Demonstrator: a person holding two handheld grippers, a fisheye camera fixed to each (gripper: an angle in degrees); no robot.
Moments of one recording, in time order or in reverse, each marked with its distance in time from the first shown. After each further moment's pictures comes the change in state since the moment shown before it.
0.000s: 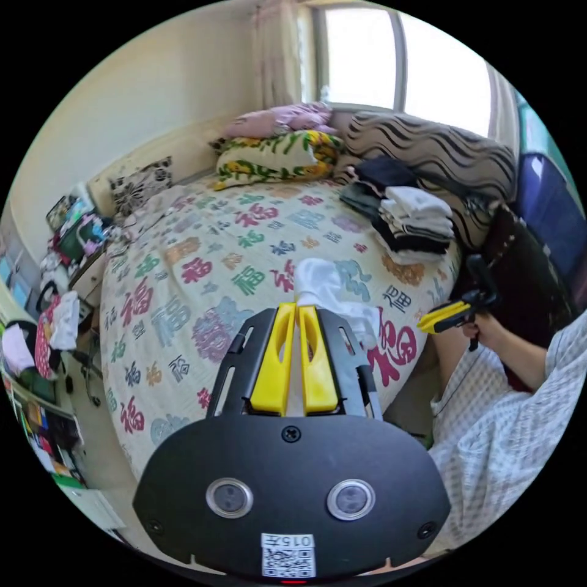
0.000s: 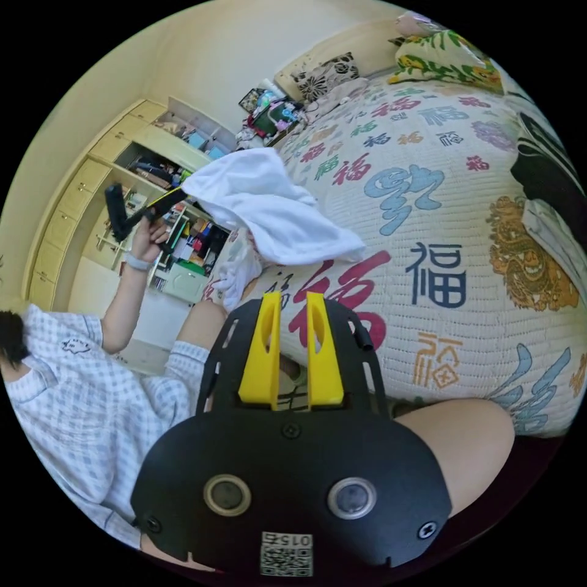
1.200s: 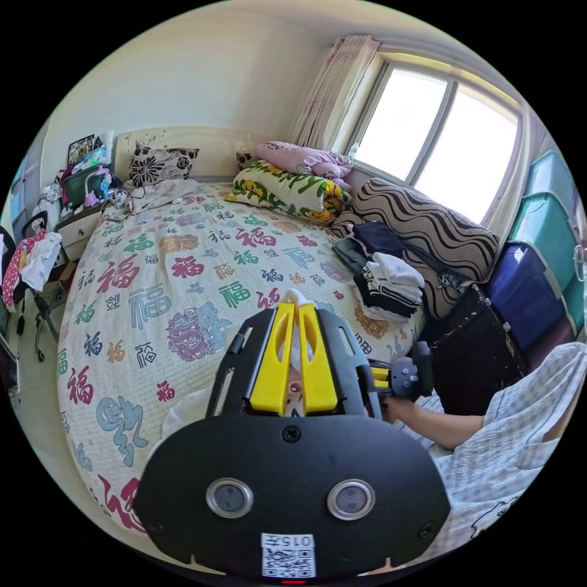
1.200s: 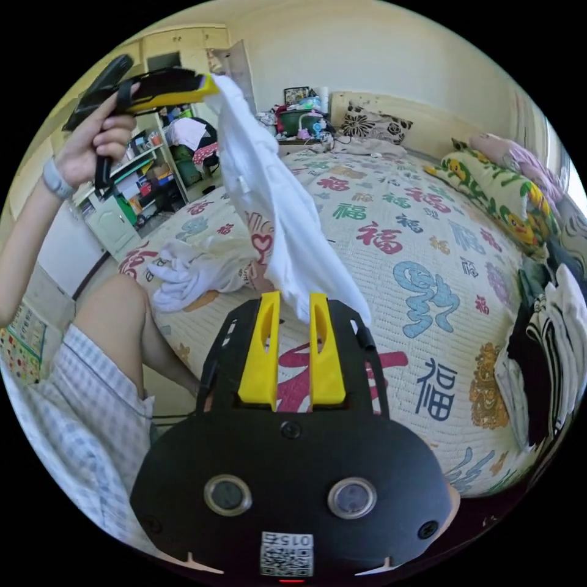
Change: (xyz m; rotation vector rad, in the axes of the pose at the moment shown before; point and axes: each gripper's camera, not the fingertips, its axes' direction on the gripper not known) left arm -0.146 -0.125 -0.104 0.205 0.180 -0.278; right arm -0.282 0.037 0.081 0.071 0.500 -0.404
